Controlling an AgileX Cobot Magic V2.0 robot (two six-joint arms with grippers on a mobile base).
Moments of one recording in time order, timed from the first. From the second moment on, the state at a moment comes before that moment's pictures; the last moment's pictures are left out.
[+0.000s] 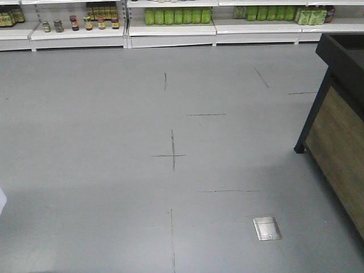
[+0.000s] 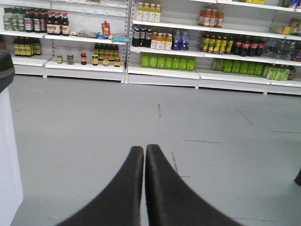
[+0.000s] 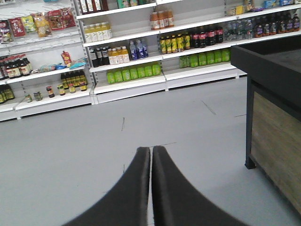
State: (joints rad) left arm 0.03 -0.01 0.03 -0.06 0.19 -0.08; right arm -0.02 -0.01 0.03 -0.13 0.14 0.26
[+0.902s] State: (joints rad) left arm 0.03 -0.01 0.03 -0.06 0.19 -0.08; right arm -0.02 -0.01 0.03 -0.13 0.14 0.26
